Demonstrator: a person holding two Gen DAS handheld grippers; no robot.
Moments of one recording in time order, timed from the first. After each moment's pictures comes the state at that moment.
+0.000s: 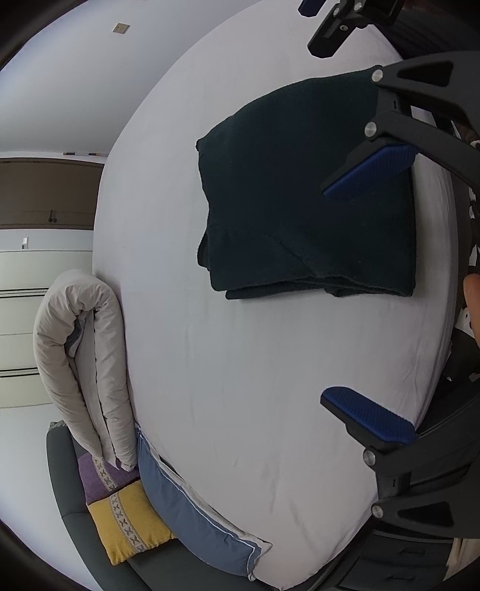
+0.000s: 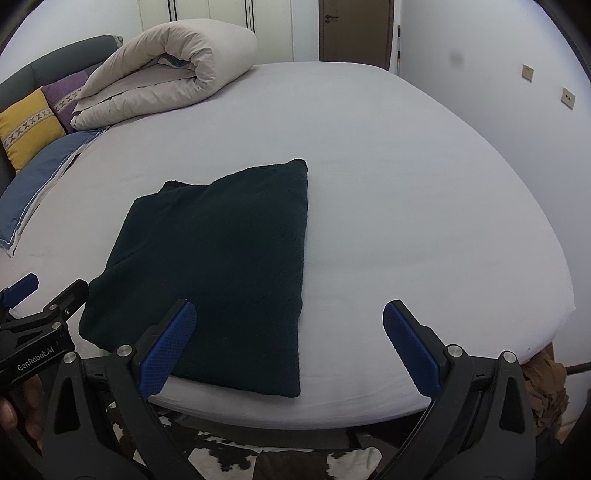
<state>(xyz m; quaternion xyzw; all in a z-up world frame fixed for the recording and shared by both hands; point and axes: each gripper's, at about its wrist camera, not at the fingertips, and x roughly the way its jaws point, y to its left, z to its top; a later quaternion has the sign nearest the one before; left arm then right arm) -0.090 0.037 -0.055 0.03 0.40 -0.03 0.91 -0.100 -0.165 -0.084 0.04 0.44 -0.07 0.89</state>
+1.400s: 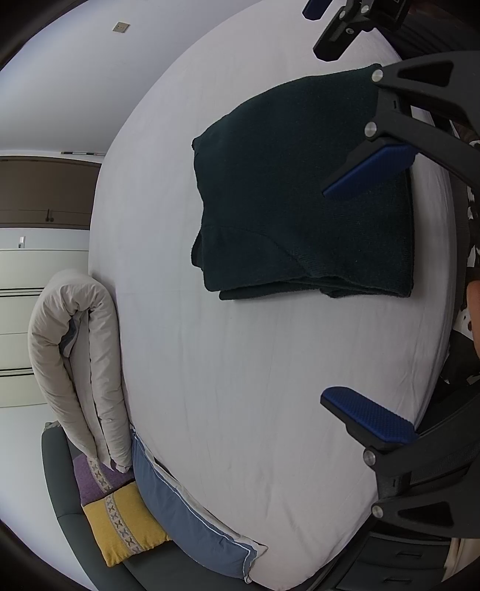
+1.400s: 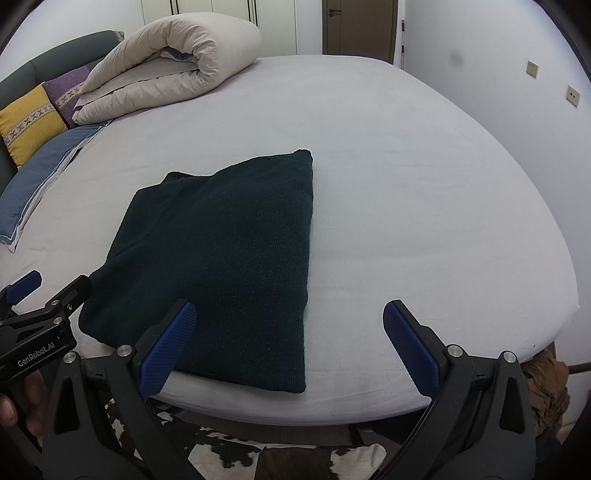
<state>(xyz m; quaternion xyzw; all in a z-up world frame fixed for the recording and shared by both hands) -0.091 0.037 -0.062 0.03 0.41 -0.03 0.91 -0.095 -0.166 -0.091 0.04 0.45 -0.06 0.89</state>
